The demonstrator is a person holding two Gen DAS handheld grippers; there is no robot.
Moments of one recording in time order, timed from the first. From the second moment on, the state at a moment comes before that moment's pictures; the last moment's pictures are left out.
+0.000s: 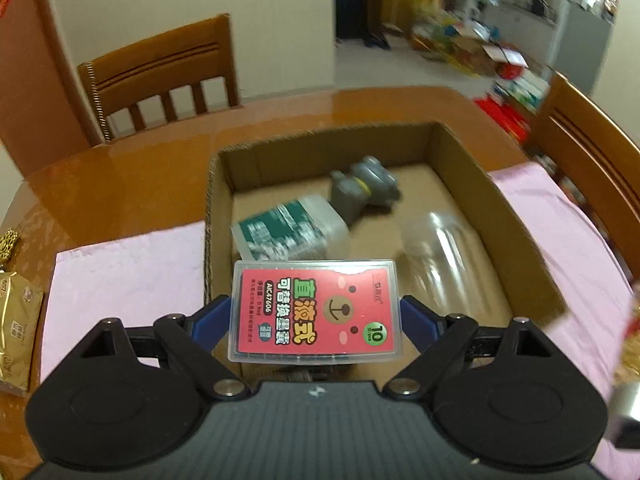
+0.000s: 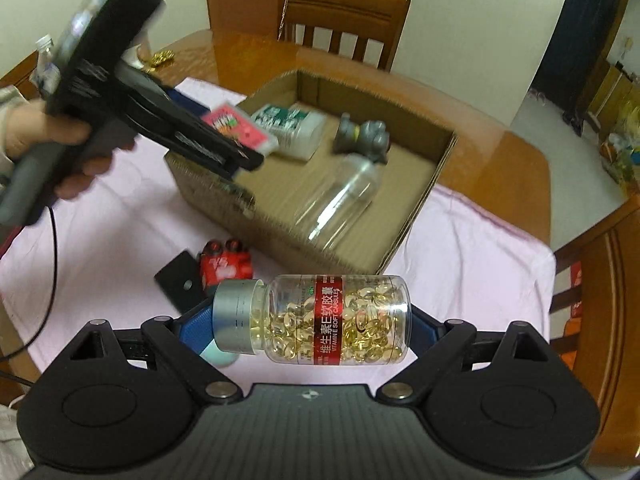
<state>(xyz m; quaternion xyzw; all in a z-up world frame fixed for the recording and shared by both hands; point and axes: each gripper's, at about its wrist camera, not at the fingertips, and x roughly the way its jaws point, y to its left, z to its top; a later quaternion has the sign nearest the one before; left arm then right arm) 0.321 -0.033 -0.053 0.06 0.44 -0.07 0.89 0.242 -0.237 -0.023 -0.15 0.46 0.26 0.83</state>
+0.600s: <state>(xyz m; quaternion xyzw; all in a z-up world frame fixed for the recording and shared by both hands) 0.234 0.022 -0.017 0.03 0.40 0.00 0.92 0.285 -0.198 -0.004 -0.18 0.42 0.29 0.84</state>
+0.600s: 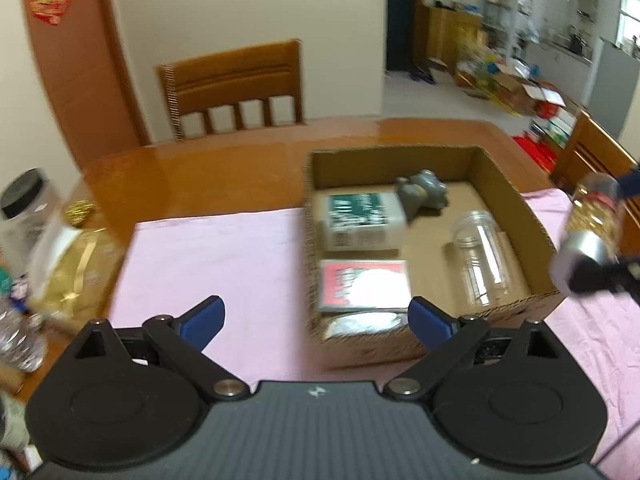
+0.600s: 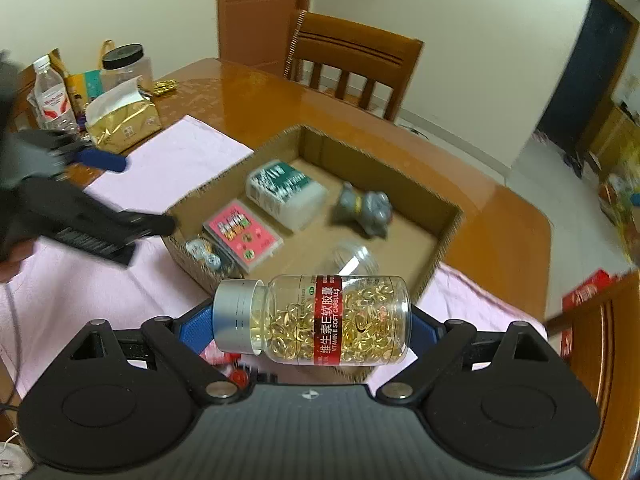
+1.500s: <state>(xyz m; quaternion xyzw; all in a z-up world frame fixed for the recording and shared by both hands) 0.170 0.058 -0.021 -0.03 0.42 0.09 0.90 0.364 -0.134 -0.020 -0.23 0.40 0.32 0.83</state>
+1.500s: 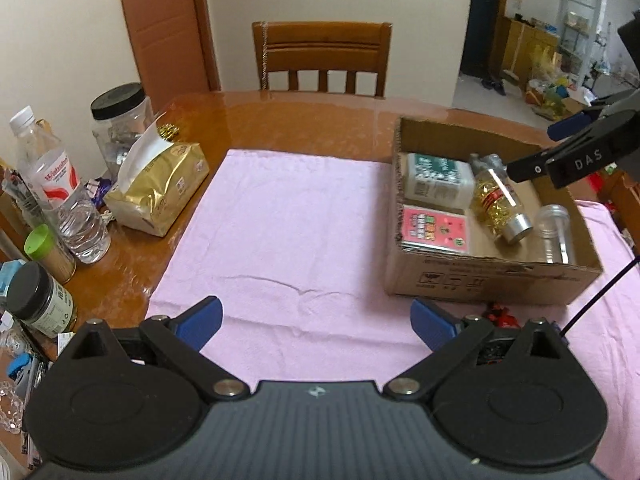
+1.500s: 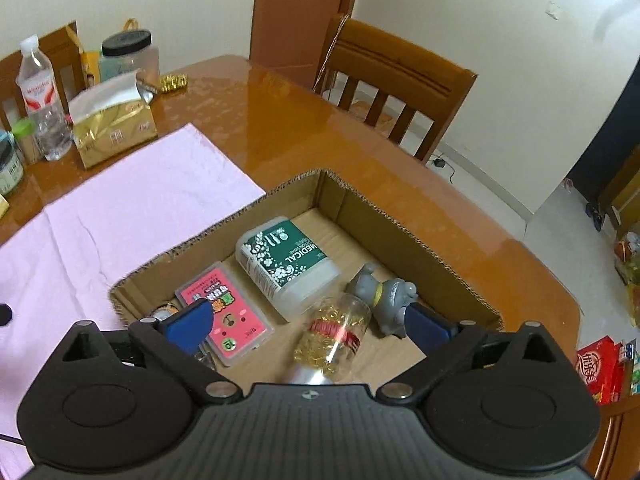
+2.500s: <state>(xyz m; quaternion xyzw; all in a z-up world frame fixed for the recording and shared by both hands) 0.109 0.048 -0.071 -0.02 0.44 0.07 0.89 0.225 -0.190 -0.142 -0.02 0.50 0.12 0.86</state>
